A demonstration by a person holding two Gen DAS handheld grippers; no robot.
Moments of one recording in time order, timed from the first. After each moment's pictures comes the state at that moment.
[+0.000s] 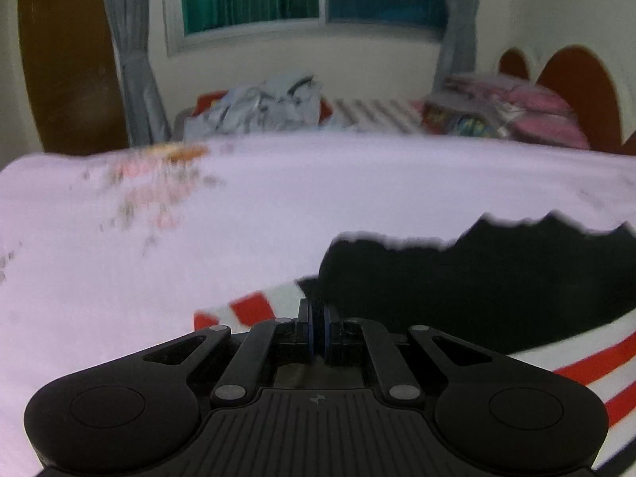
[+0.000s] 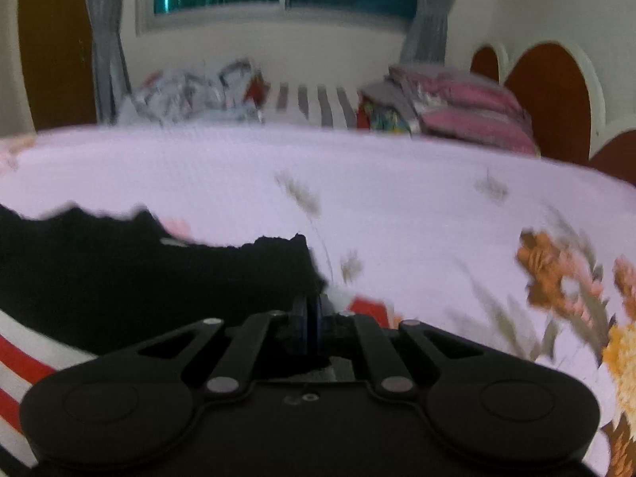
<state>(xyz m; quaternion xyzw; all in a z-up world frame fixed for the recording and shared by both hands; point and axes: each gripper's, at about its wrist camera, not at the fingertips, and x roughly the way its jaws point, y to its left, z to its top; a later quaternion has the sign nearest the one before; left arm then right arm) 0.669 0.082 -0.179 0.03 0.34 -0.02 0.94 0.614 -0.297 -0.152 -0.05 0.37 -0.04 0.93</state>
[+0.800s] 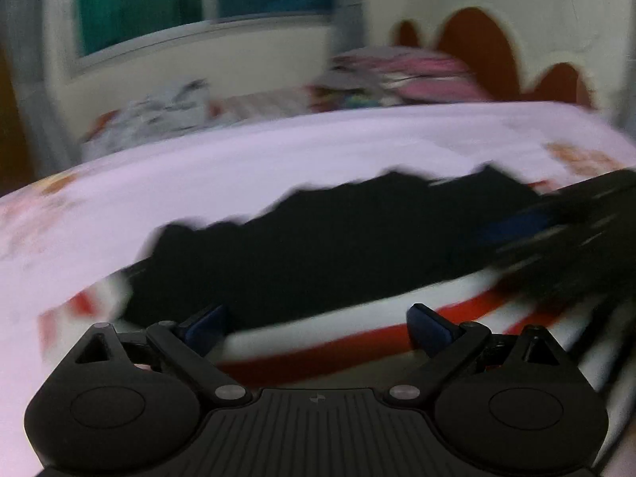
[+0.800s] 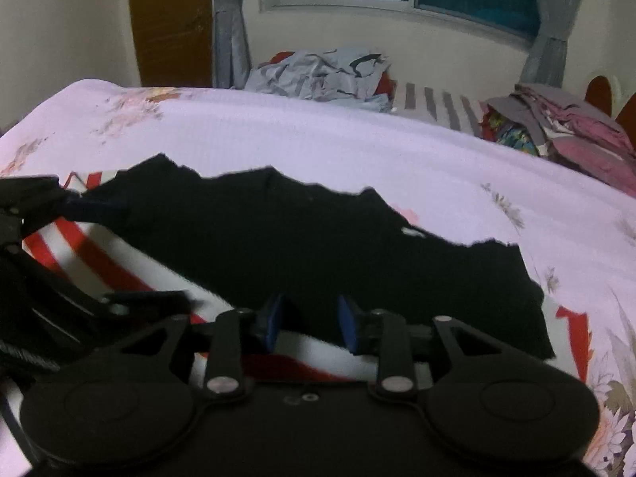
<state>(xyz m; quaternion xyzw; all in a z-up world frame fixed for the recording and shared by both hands) 0.625 0.006 -0.172 0.08 0.35 -0.13 0.92 0.595 -0.200 -0.145 -0.08 0.38 0.11 0.92</state>
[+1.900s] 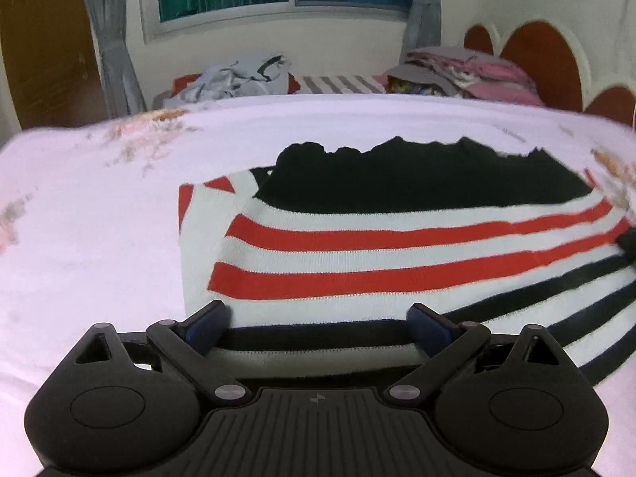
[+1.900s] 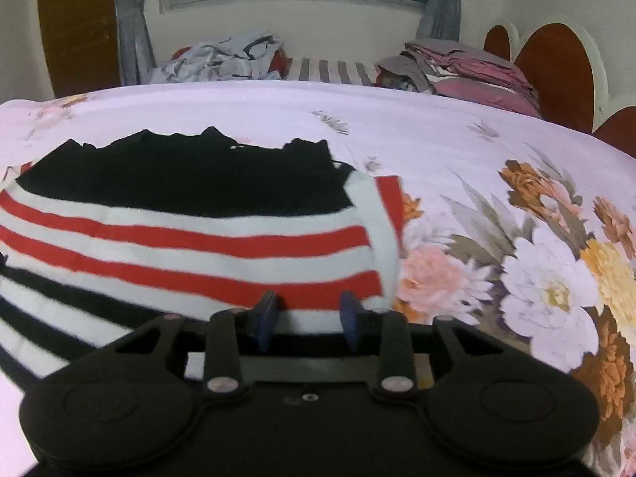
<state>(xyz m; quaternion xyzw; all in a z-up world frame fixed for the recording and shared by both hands) 0.552 0.060 -0.173 0.05 0.37 -0.06 0.93 0.505 -0.281 -0.130 -0.04 0.40 -0.01 0.91</state>
